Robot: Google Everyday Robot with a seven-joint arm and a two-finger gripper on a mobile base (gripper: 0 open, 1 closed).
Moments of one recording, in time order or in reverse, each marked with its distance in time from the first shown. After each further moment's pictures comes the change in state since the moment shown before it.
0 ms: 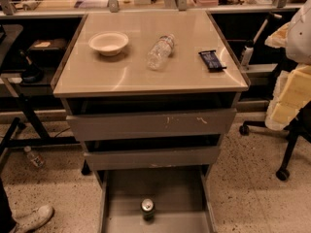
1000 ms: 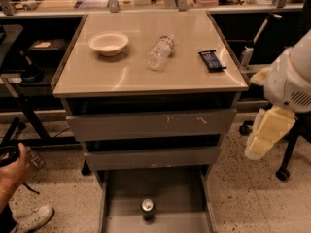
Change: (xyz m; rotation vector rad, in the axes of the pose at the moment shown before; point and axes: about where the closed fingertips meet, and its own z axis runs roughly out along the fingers) arm 0.008 0.030 0.074 -0.079 -0.047 0.059
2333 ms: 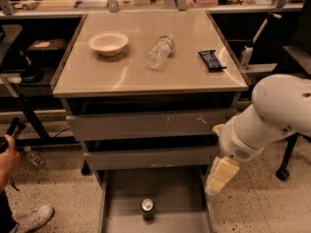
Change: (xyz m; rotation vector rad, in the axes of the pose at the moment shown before) arm 0.004 0.041 0.174 -0.134 -0.081 0.008
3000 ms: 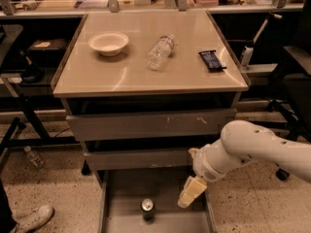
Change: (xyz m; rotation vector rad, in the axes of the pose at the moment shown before) arm -0.013 0.006 0.142 -0.072 -0.157 0.037
